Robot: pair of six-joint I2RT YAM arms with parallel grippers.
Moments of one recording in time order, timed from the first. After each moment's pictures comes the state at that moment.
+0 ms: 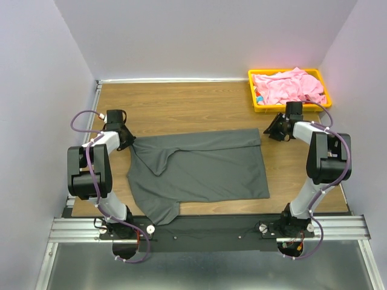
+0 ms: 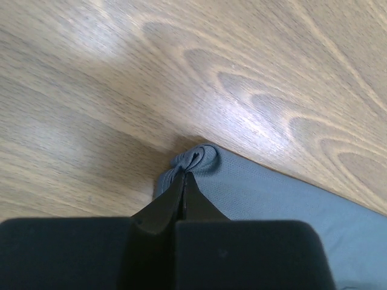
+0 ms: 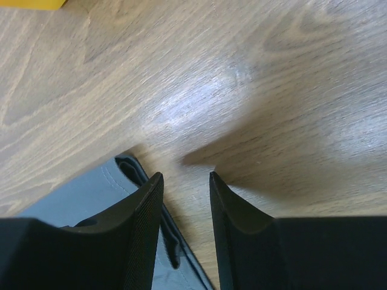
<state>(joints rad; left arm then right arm) 0.10 1.67 0.92 -0.18 -0.04 -0.54 -0.08 1.83 1.06 -0.18 -0.12 0.55</state>
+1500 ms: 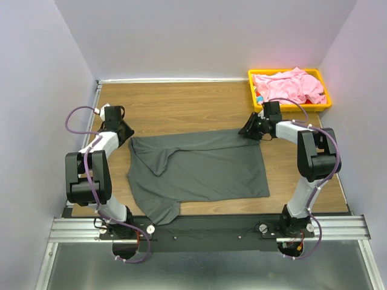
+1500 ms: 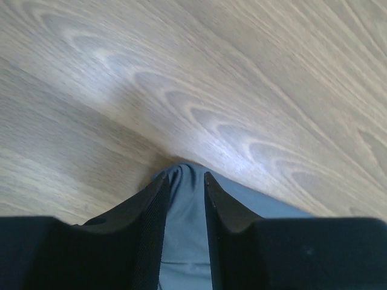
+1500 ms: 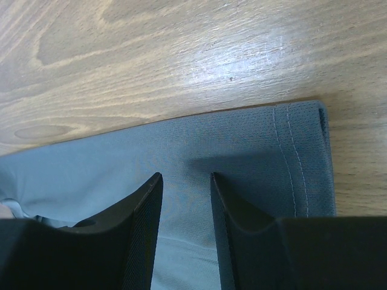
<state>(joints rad) 0.08 1.59 0.92 -0.13 -0.10 -0.58 0.12 1.88 1.09 -0.10 -0.31 0.58</state>
